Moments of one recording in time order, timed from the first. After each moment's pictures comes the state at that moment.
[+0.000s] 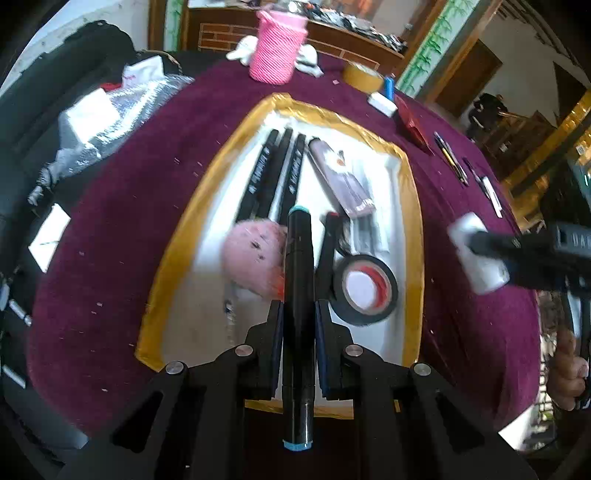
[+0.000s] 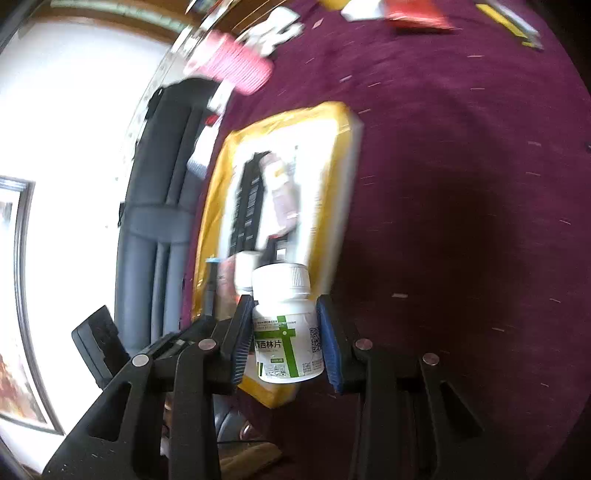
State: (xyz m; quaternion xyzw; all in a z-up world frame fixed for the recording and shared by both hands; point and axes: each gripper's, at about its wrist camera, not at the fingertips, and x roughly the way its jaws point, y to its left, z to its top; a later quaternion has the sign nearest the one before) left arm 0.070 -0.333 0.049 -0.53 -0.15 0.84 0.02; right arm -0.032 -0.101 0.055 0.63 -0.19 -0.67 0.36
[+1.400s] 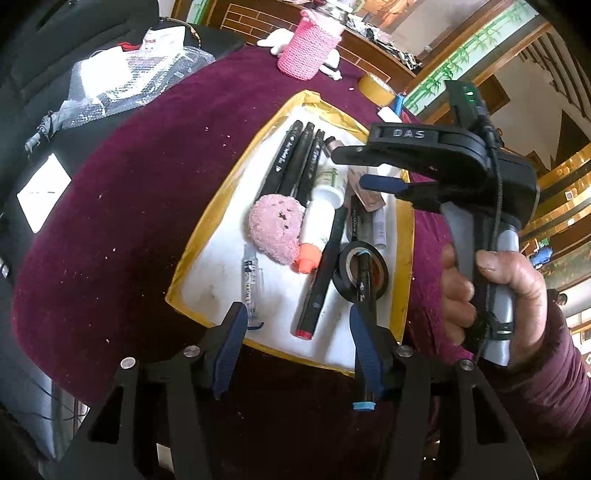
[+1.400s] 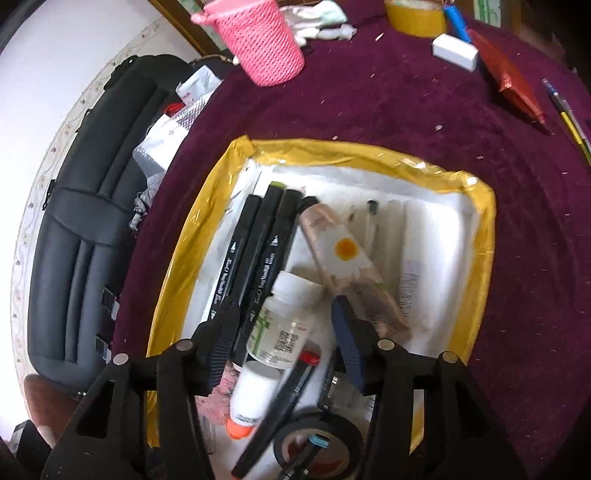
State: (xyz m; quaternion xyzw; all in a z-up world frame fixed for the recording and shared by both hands) left arm 0.104 -0.367 0.055 -0.52 -0.25 0.82 0.03; right arm -0.070 -0.232 0.038 0.60 -0.03 -0.75 0.28
